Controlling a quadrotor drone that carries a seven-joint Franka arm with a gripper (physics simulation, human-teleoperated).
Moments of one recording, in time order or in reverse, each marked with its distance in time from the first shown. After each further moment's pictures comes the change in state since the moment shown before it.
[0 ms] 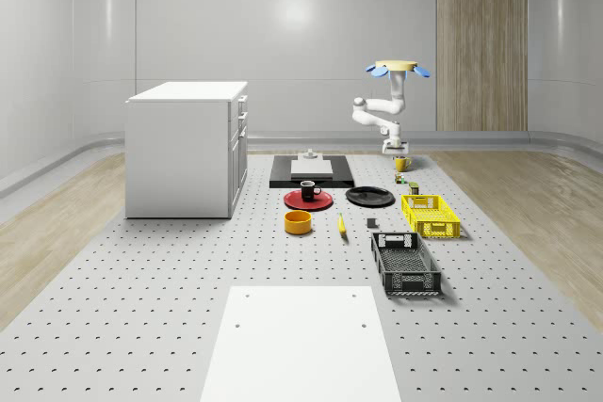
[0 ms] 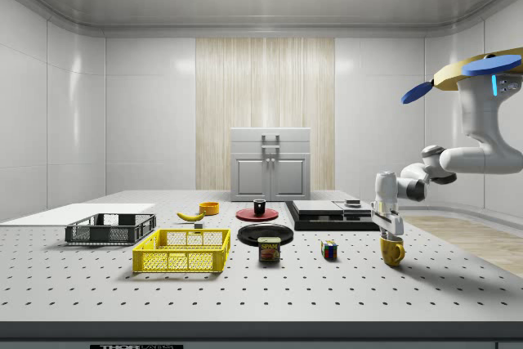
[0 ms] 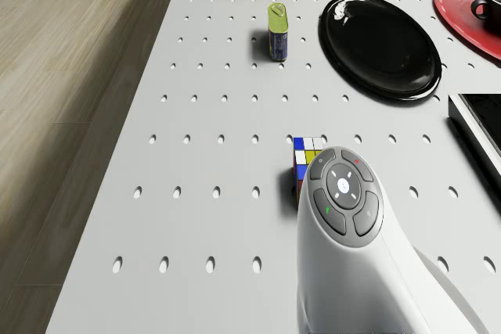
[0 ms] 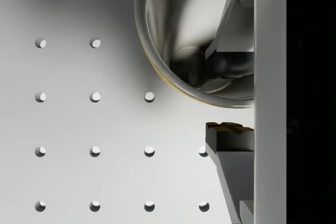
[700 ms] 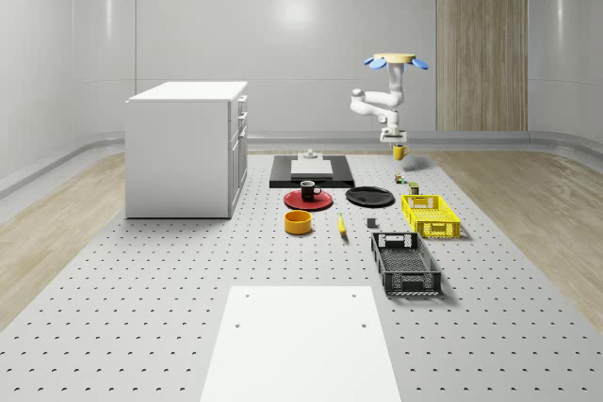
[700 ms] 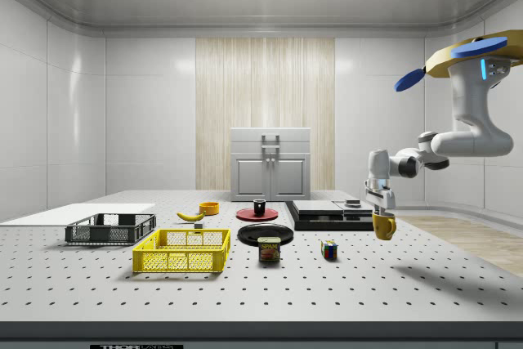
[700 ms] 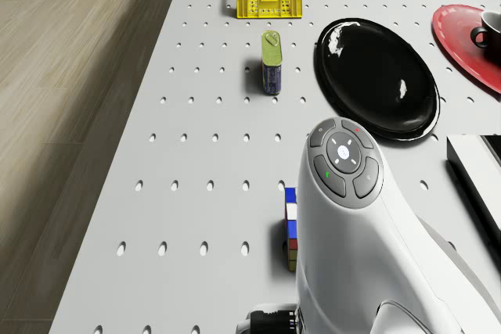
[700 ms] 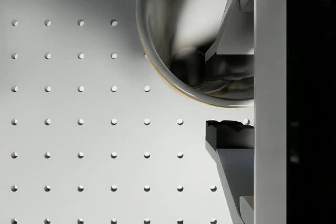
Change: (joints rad) arm 0.025 -0.008 0.089 -0.035 0.080 -0.040 -0.004
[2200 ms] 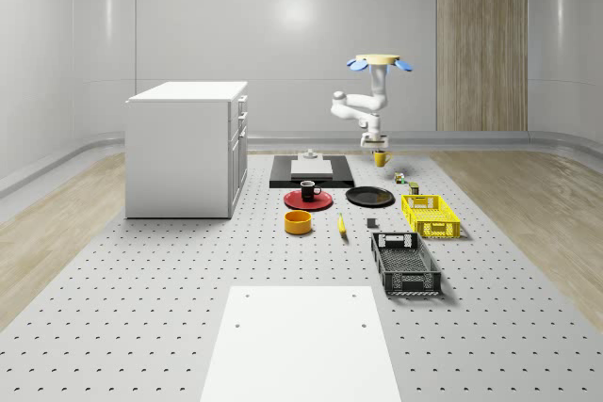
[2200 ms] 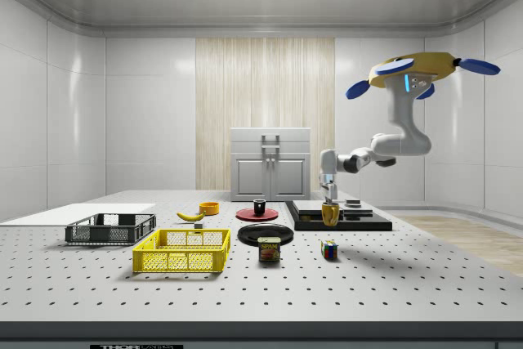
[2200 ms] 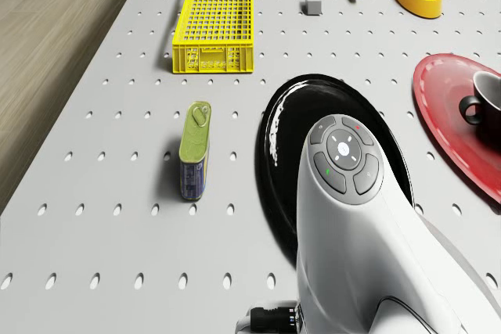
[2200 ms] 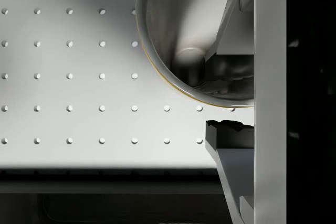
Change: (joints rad) arm 0.000 -0.005 0.007 -0.002 0.008 0.001 0.001
